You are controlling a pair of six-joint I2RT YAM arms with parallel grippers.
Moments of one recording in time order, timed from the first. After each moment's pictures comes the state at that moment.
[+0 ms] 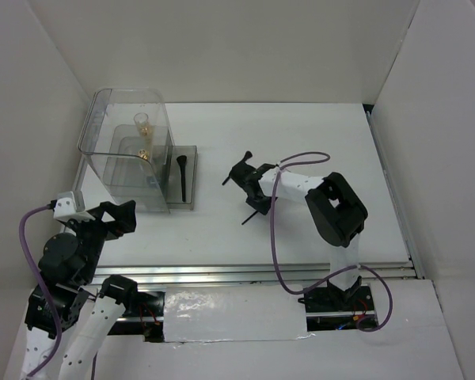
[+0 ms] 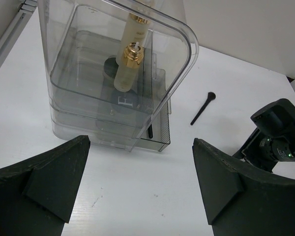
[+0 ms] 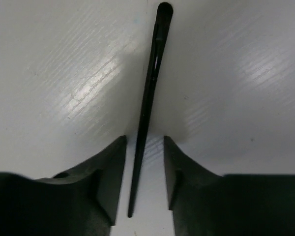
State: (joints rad) left arm -0.29 0.21 0.80 -0.69 -0.28 -0.38; right arm 0.71 1.94 1.31 -0.79 0.47 1.40
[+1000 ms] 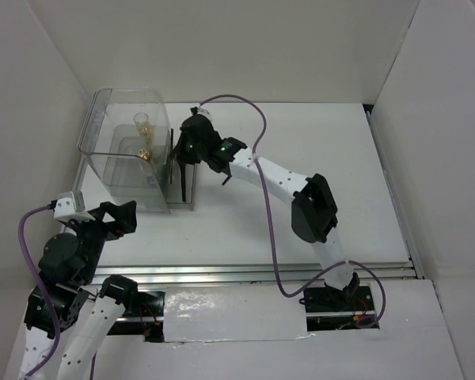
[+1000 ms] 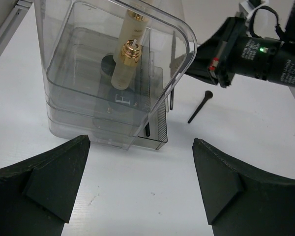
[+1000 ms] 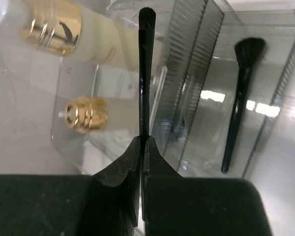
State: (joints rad) left arm -0.30 0.21 0.80 -0.69 -0.29 -0.40; right arm 0.85 2.12 1.96 -0.34 0.07 0.86
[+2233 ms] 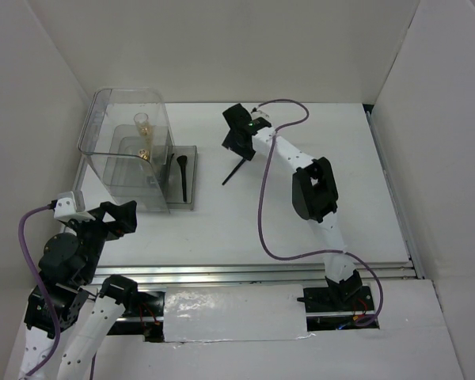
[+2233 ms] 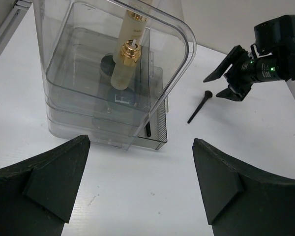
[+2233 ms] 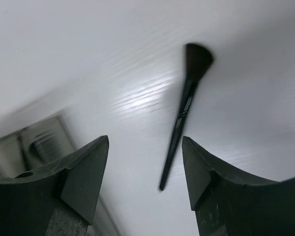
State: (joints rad) left arm -0.30 0.21 0.80 -0.69 -0.29 -0.40; right arm 0.58 2.32 2.12 -0.75 0.31 1.00
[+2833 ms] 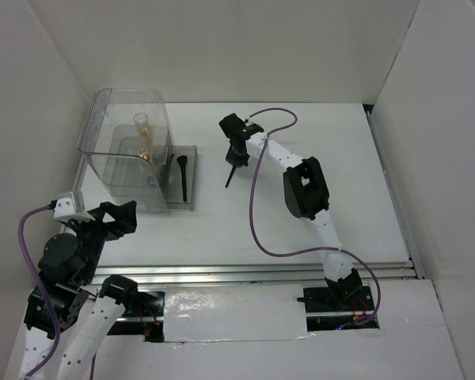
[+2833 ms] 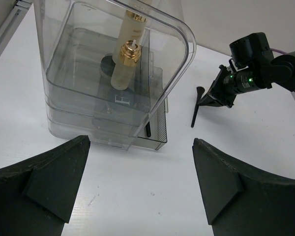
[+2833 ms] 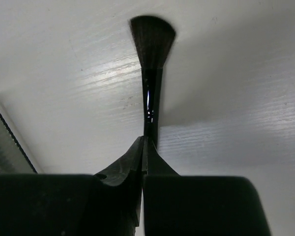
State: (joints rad) left arm -0.30 0.21 0.80 -0.69 -0.29 -0.40; right arm 0.57 2.46 2.17 -0.82 0.26 0.90
